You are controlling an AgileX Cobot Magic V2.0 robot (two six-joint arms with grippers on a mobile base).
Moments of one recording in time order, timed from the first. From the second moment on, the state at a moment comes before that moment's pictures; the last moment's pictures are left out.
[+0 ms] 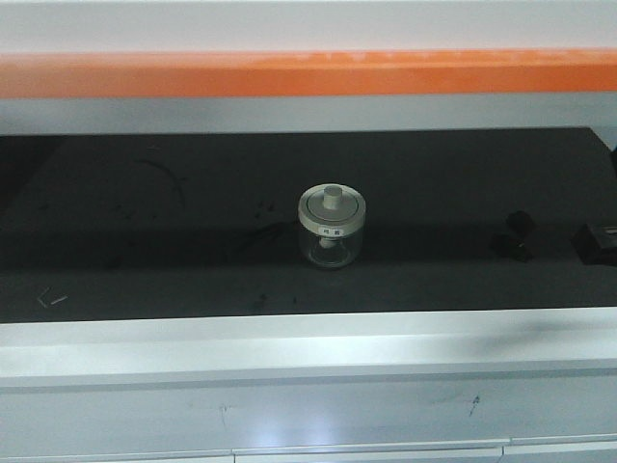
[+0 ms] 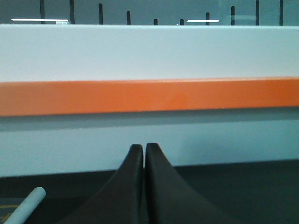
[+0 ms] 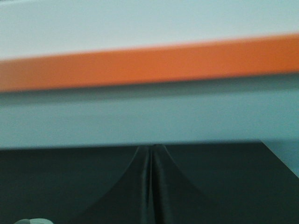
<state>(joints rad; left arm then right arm) -0.04 0.70 -0.36 0.03 -0.52 -0.07 0.12 0.81 -0.39 -0.01 -0.51 0.07</state>
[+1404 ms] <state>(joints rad) -0.04 0.15 -0.21 0.03 0.18 -0.01 0.20 0.38 -0.16 -0.08 -0.17 0.07</state>
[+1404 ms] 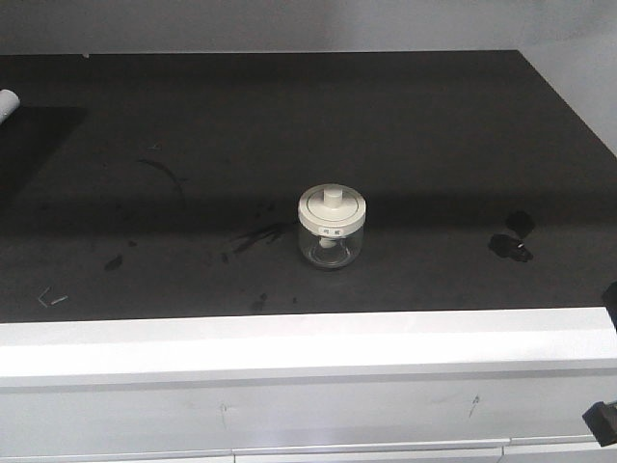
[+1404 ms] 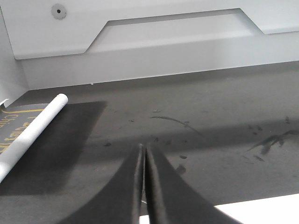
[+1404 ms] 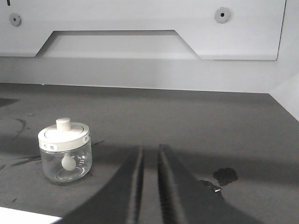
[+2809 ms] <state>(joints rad) -0.04 0.15 -0.21 0.03 0.18 -0.01 0.43 1.53 -0.81 -0.26 -0.58 0.24</state>
